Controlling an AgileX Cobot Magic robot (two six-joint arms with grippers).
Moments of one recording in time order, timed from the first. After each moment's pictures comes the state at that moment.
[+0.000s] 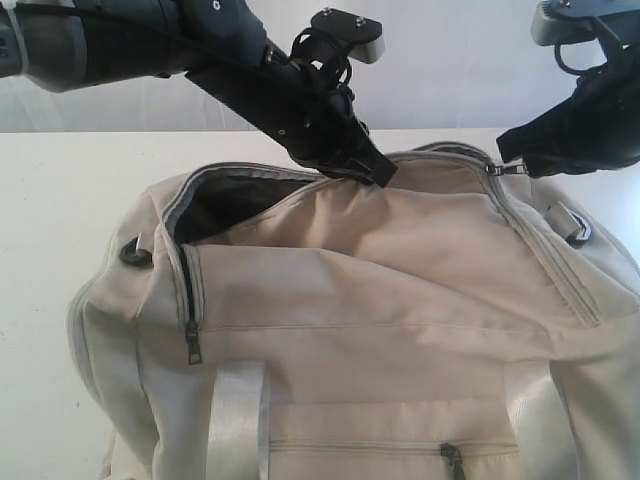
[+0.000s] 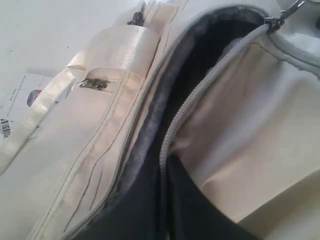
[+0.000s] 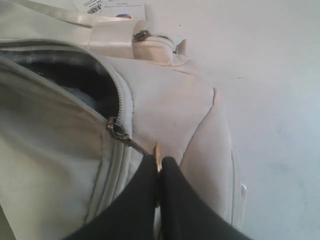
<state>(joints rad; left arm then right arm) -0.53 1.90 -1.68 -0.47 0.73 0.55 -0.03 1.41 -1.13 0.22 0.73 -0.31</state>
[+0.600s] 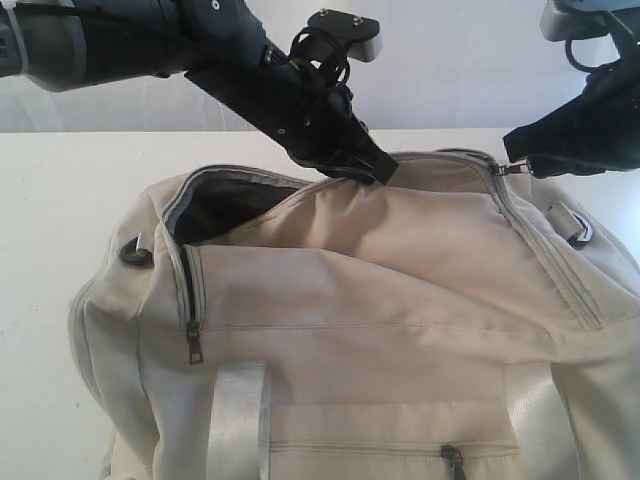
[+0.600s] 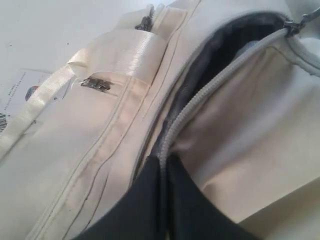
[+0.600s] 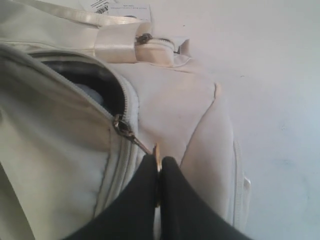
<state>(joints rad) -0.53 1.90 -1.68 -0.47 0.73 0.52 -0.03 1.36 -1.11 0.24 0.75 -0.31</state>
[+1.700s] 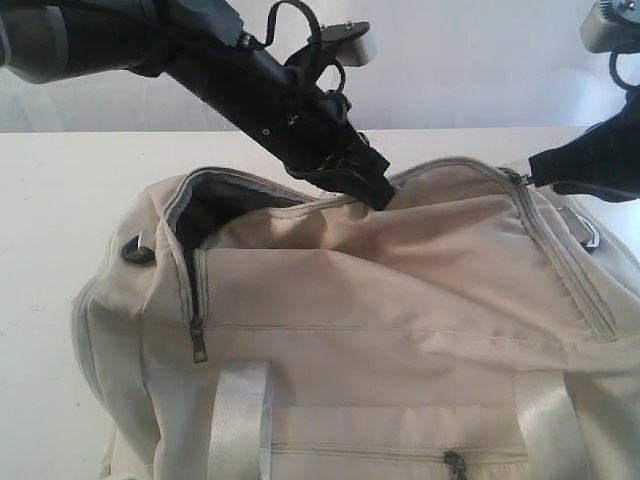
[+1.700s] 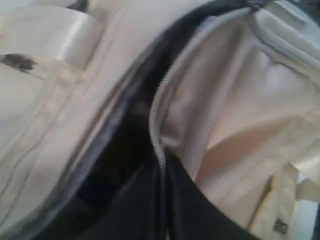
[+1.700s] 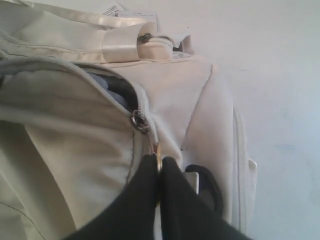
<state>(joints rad) -0.49 1.90 -1.68 -0.74 0.97 0.69 -0.03 1.17 -0.95 0.29 0.70 -0.31</state>
